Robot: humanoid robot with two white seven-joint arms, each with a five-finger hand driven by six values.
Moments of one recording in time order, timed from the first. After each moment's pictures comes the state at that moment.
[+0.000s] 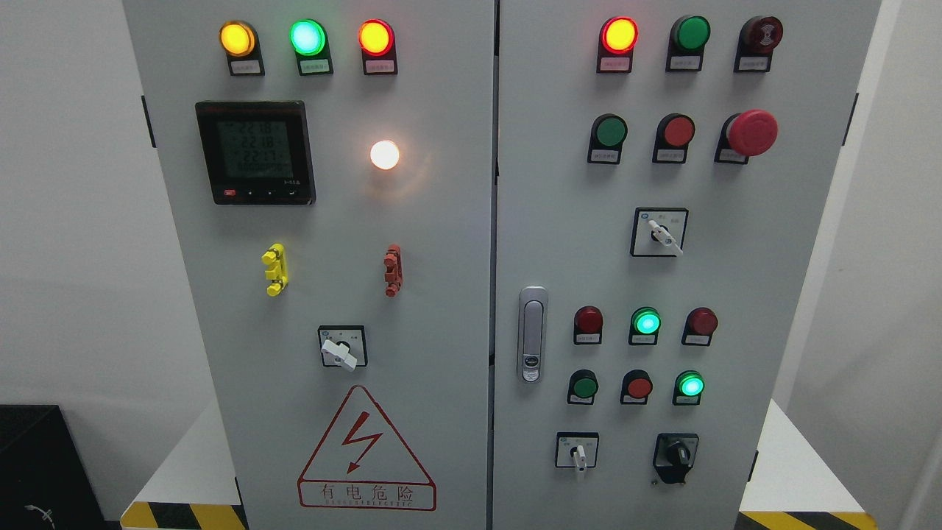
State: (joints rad) left arm 0.04 -0.10 0.00 0.00 0.00 -0.20 0.08; right arm 0.24 0.00 -0.14 -0.31 -0.17 -0.40 0.45
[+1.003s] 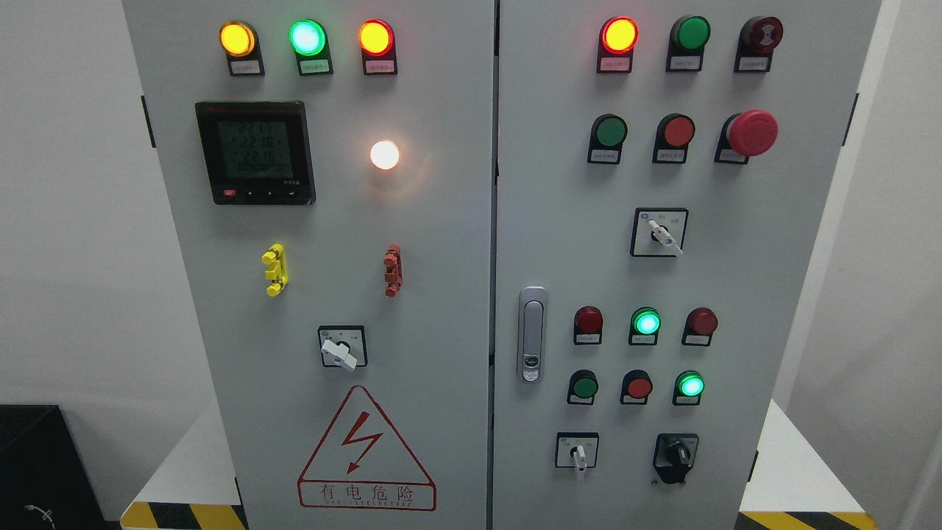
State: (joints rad) left arm 0.04 -0.10 0.00 0.00 0.00 -0.20 0.08; right arm 0.23 0.00 -0.15 -0.31 -0.17 -0.40 0.45
